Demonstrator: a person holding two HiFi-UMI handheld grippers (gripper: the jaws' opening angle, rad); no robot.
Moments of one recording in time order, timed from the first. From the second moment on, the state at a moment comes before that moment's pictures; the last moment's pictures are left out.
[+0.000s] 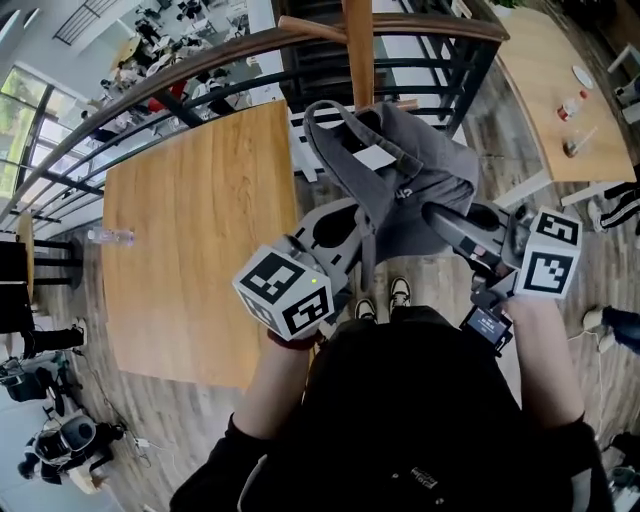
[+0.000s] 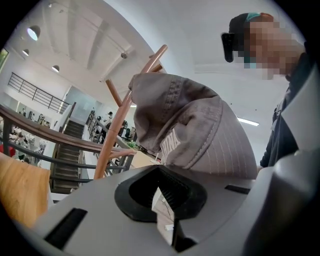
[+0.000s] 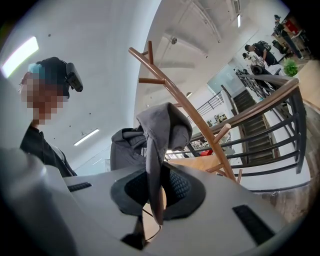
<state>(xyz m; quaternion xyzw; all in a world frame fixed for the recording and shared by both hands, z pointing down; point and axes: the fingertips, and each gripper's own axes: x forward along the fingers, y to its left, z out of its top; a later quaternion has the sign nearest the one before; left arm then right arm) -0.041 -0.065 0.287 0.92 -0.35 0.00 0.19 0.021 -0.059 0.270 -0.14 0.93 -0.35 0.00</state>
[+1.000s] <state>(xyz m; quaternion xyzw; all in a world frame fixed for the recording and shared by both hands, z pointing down) 0.023 -0.145 0.328 0.92 -0.30 0.03 0.25 0.086 -0.130 0.310 -0.21 0.89 -0.39 0.01</state>
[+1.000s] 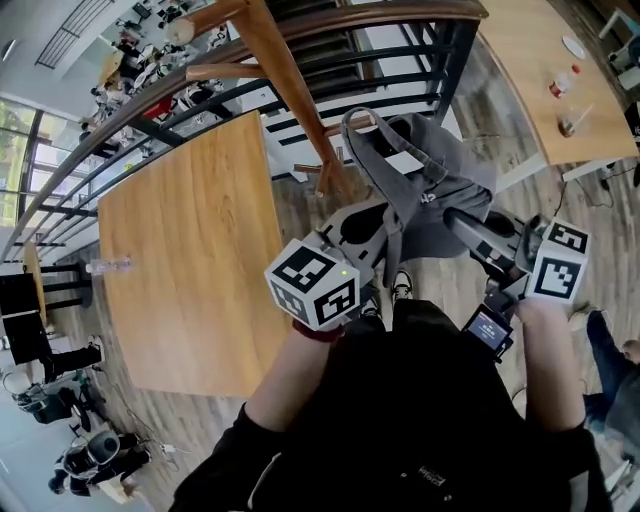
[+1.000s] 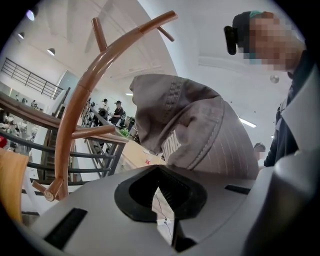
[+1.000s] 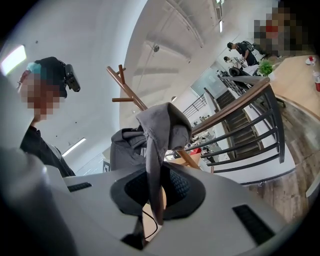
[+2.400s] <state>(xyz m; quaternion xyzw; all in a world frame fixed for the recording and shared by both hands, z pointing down) 0.021 -0.149 0.379 0.89 -0.35 0.07 0.29 0.084 -0.142 0.358 -0.19 0.87 -0.46 -0.01</state>
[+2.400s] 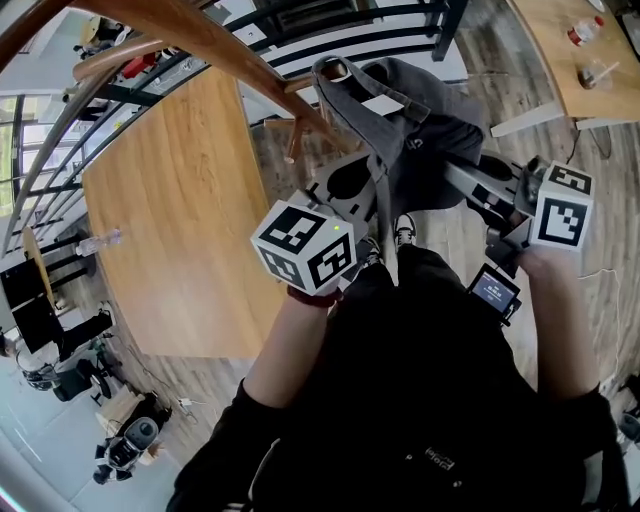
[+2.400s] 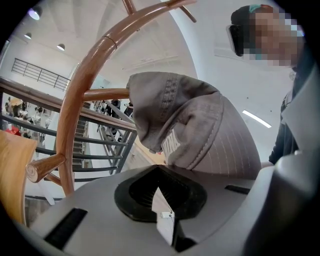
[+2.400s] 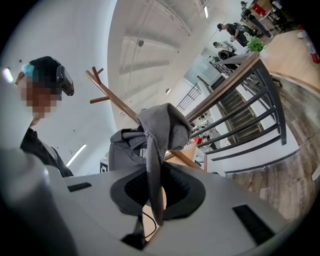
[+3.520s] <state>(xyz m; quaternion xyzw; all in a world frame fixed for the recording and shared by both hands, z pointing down) -0.017 -0.146 0.395 0.87 -0.38 0.11 0.29 0.039 -0.164 0.389 -0.12 0.82 -0.56 0.02</state>
